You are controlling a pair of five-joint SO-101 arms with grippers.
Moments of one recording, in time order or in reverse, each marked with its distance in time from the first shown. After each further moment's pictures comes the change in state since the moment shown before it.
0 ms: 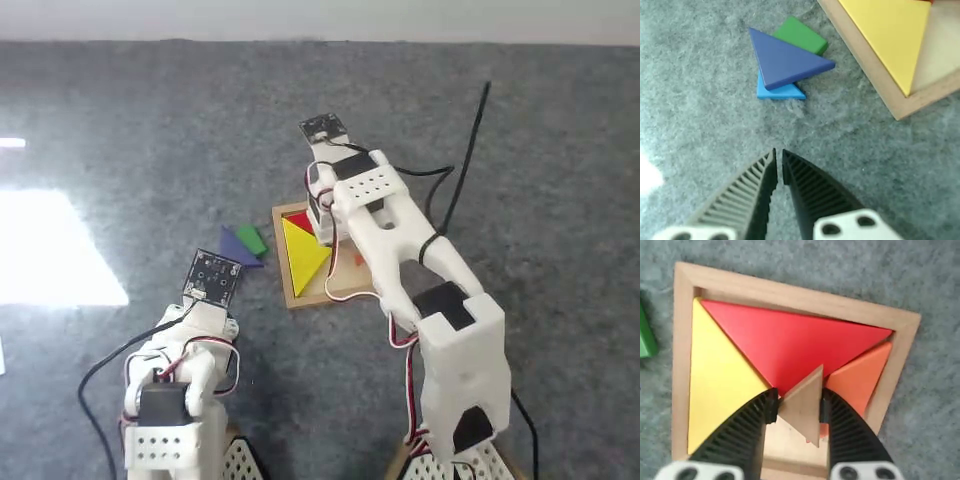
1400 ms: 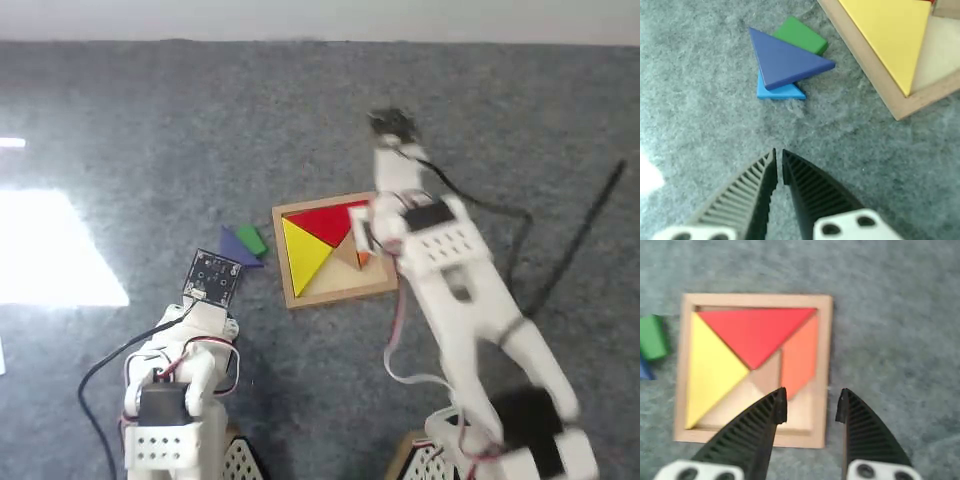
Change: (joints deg) left arm 0.0 0.0 0.0 0.0 0.0; right arm 8.5 -44.1 44.0 -18.8 -3.5
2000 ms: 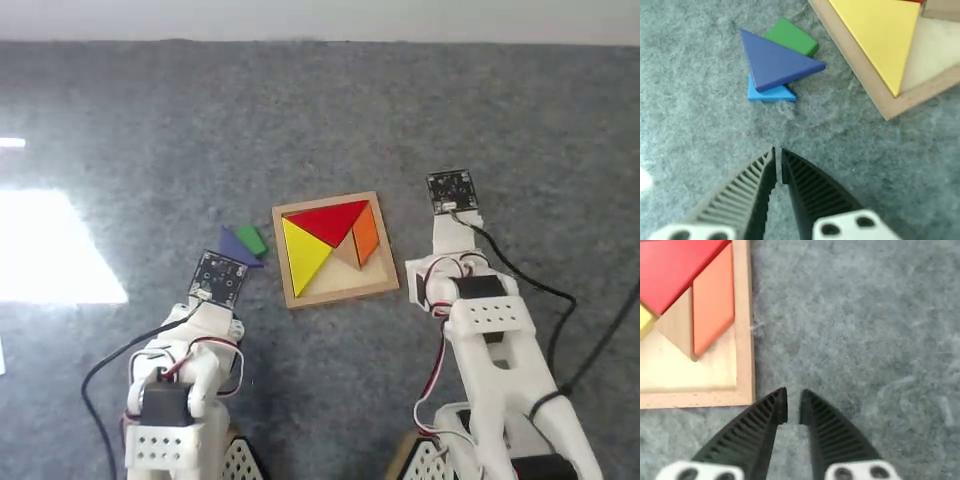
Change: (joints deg) left arm 2.5 0.0 0.0 0.0 0.0; right arm 11.4 -16.7 28.8 -12.8 9.4
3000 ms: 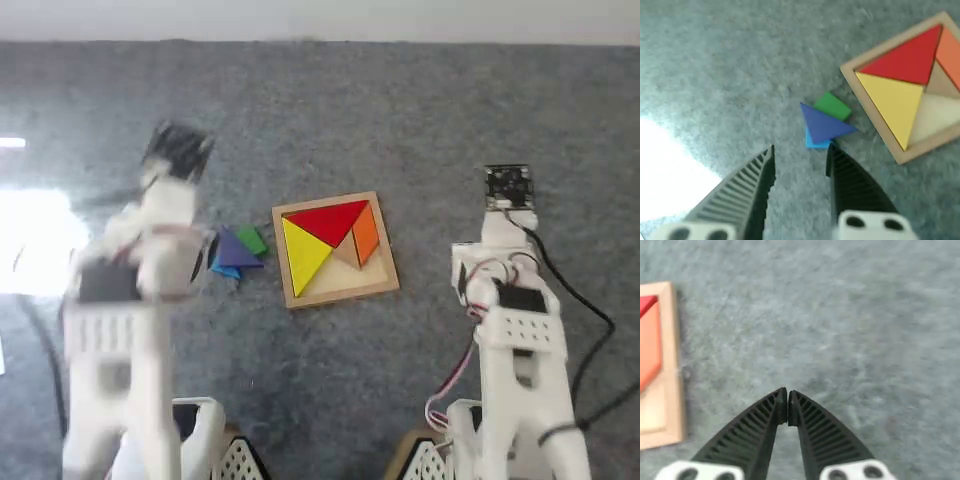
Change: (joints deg) left arm -5.2 60.1 -61.1 4.4 -6.1; right arm 15.0 -8.9 3.2 -5.5 6.9
